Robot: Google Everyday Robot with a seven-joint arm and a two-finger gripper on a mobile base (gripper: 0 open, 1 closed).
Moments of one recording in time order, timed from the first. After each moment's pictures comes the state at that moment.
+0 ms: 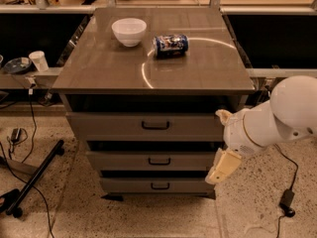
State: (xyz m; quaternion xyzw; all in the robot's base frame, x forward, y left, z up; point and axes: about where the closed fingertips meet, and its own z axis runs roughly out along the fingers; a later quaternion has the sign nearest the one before) arm 0.458 -0.153 0.751 -0.59 0.77 0.07 0.26
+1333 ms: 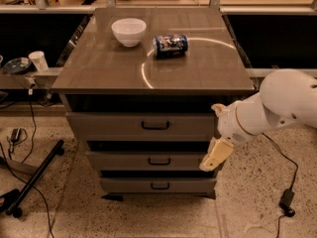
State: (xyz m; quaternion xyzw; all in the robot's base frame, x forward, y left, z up) arm 0.498 -0.146 0.738 -0.57 0.77 0.09 0.26
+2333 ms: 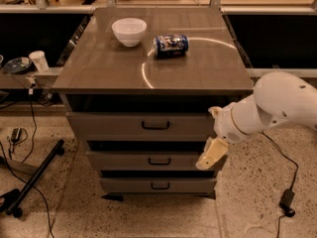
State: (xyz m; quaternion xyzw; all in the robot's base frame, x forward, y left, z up) arm 0.509 -0.144 0.716 -0.56 0.78 0.11 0.25
